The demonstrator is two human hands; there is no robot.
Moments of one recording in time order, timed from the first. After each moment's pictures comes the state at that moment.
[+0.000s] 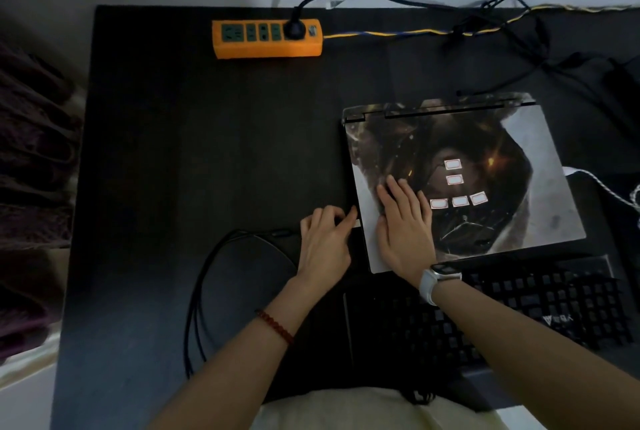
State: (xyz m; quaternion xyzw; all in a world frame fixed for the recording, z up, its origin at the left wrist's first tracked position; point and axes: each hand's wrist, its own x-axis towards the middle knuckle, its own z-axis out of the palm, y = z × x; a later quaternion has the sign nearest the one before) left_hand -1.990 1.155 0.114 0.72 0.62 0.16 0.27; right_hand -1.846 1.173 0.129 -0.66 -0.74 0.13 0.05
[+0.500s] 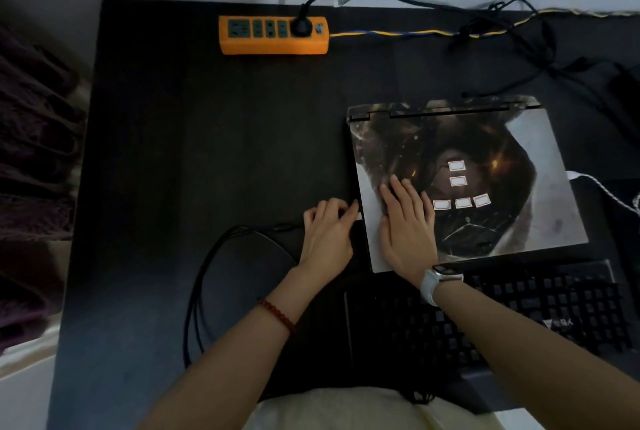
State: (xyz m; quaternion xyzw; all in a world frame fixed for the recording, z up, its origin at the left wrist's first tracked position) left_hand -1.990 1.164 0.112 0.73 0.61 0.14 0.28; right_hand -1.848 1.173 0.129 -0.66 -0.74 0.13 0.04
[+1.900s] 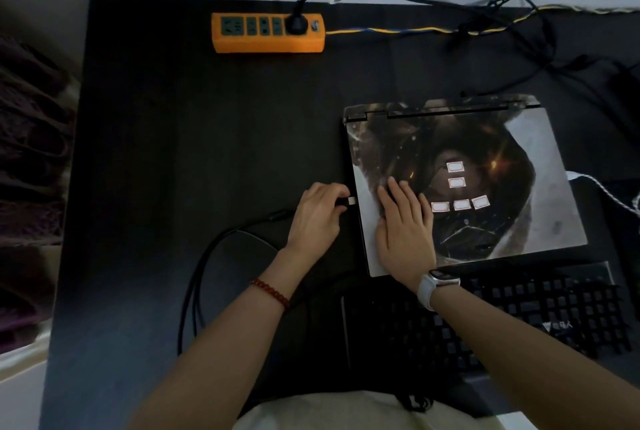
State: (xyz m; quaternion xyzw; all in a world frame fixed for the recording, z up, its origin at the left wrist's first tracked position) left_hand -2.000 1.195 0.115 0.70 0.59 0.28 0.29; right_hand -1.847 1.173 0.124 -0.66 -0.74 0.11 0.04
